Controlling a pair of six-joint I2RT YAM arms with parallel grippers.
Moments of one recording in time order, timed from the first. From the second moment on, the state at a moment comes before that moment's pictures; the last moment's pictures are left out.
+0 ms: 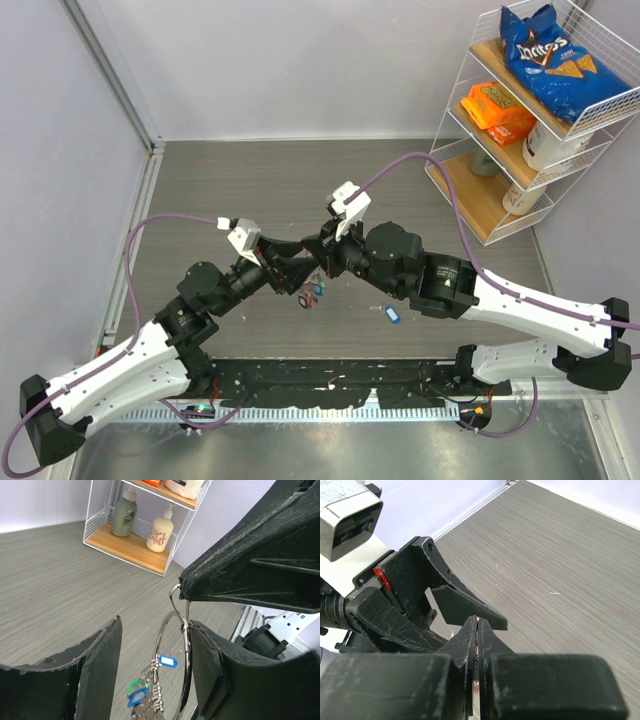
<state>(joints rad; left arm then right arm) -0.88 0.69 0.55 0.28 0.04 -0.37 1.23 1.17 1.25 -0.25 0.36 0.24</state>
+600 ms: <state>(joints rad) -0.89 0.70 0.55 0.29 0.07 -0.35 1.23 1.16 1.25 -0.27 0.36 0.26</state>
